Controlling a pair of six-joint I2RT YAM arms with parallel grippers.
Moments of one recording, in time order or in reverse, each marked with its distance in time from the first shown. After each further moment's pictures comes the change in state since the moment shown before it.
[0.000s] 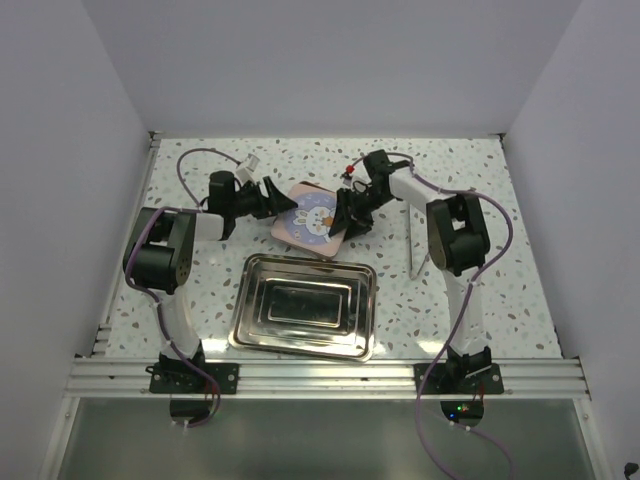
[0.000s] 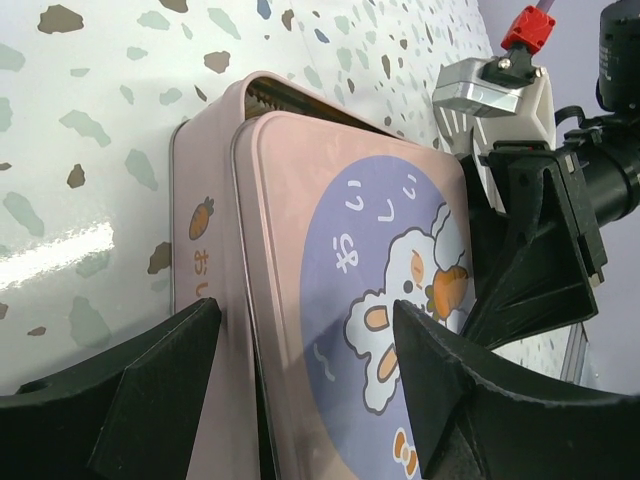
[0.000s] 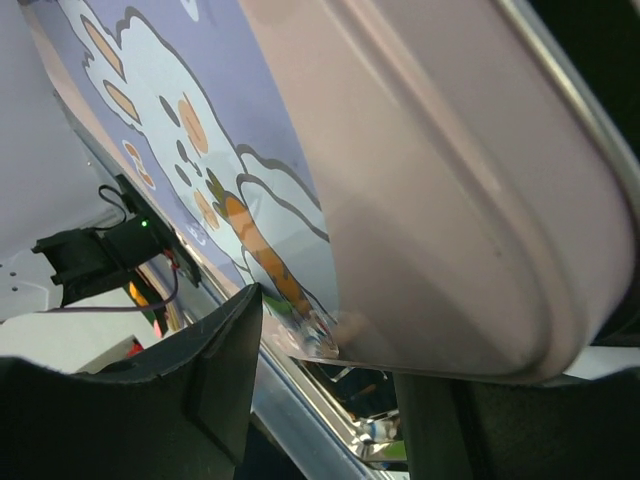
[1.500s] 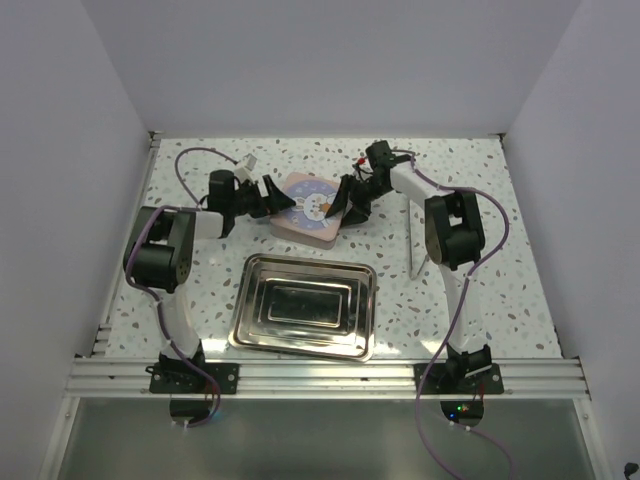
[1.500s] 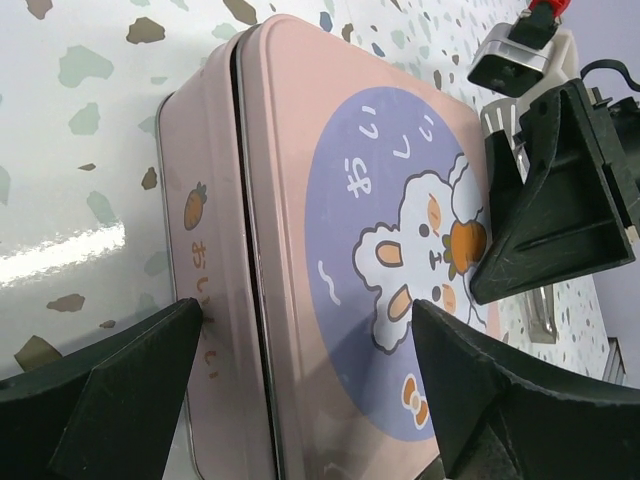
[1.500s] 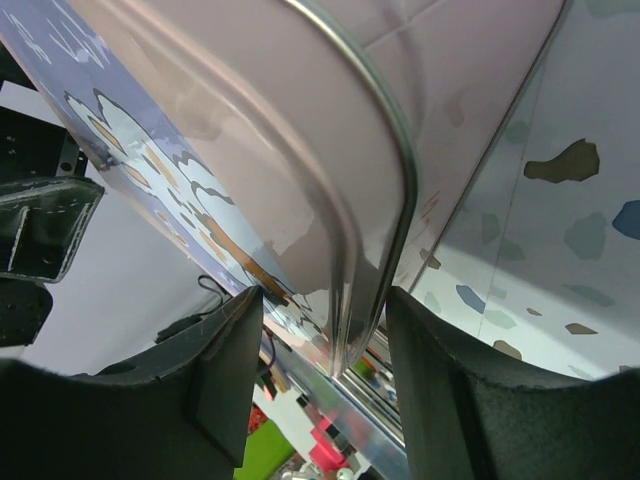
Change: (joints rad) left arm 0.007 0.006 0.018 -0.055 -0.072 0.041; right arm -0.030 0.096 0.147 0.047 0.041 0.353
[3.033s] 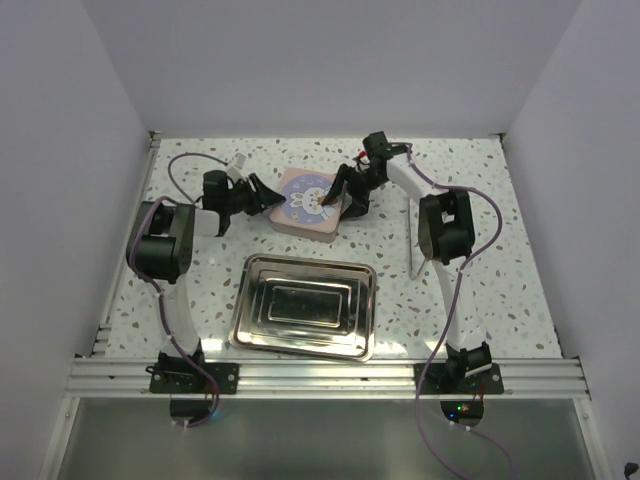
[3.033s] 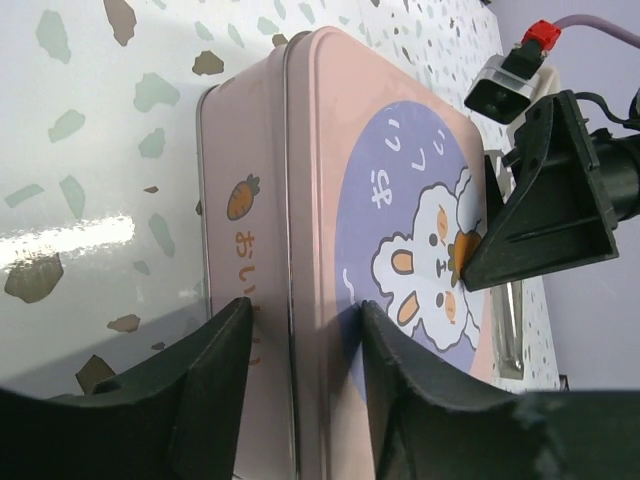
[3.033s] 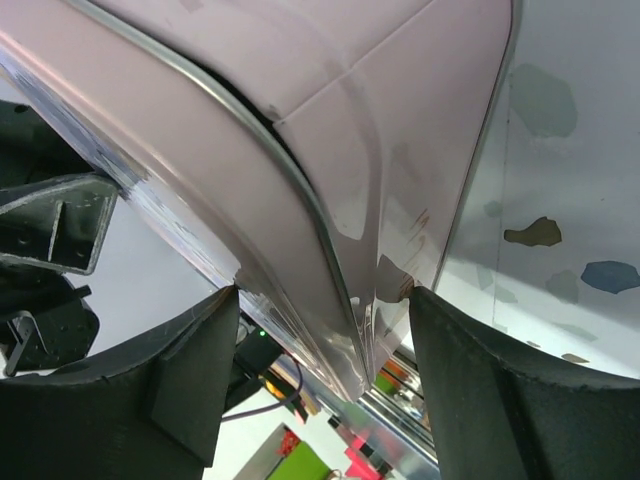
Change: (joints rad) left arm 0.042 0.097 0.040 0.057 0.023 -0.118; right arm -0.005 0.127 0.241 -0.118 0.061 0.084
